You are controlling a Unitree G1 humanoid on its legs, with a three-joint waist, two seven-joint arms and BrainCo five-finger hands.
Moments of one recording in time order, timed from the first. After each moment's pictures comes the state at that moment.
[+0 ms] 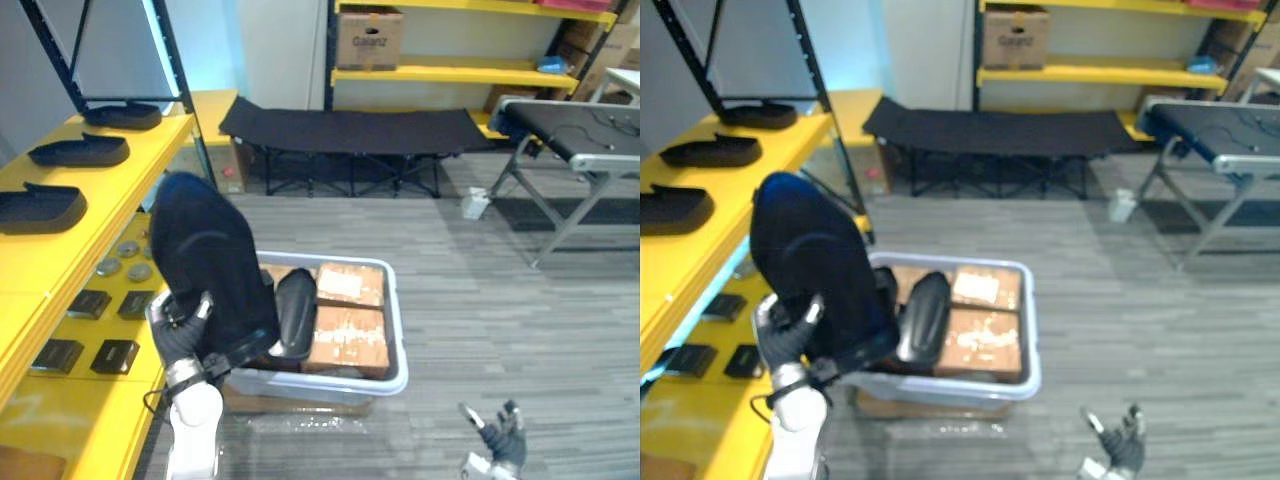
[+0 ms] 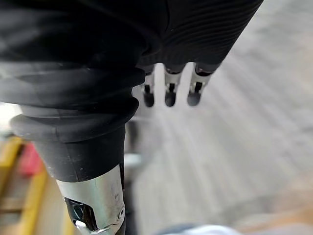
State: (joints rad) left arm 0.20 -0.03 0.14 -0.10 0.12 -0.26 0.46; right arm 0.36 0.04 -0.25 0.53 0.22 -0.24 -0.23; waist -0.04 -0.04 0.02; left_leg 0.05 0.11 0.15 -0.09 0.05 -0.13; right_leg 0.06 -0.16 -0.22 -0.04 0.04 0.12
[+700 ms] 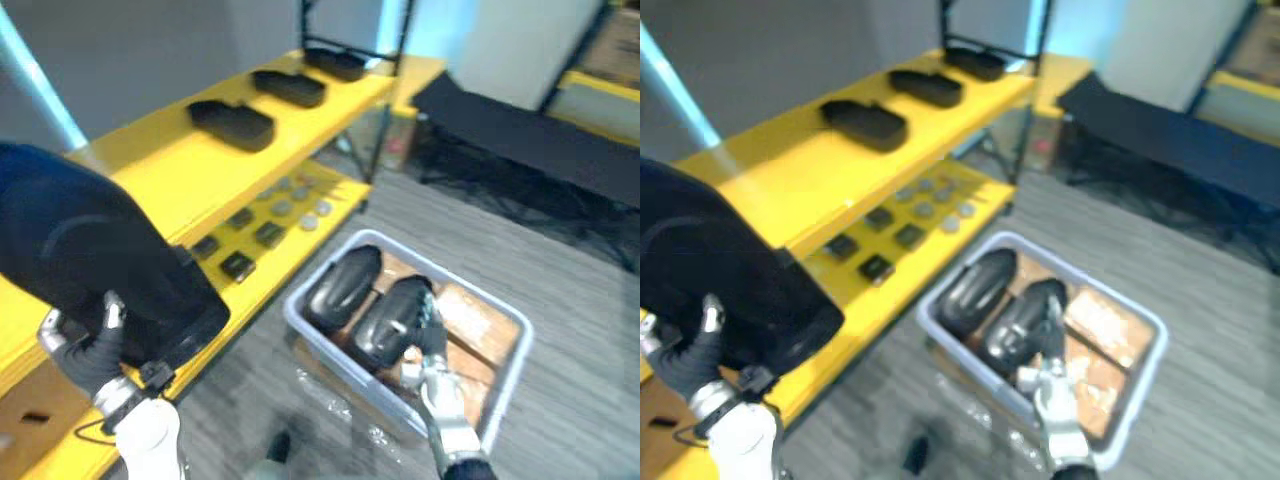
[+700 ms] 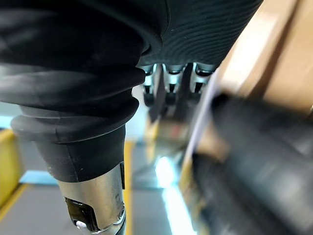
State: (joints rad) left arm 0.33 -0.07 0.39 -0.36 0.18 -0.27 0.59; right arm -0.05 -0.01 0.05 0.31 0.00 -0.27 -0.26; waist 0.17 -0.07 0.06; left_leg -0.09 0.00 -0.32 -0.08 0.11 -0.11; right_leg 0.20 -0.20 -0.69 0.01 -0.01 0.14
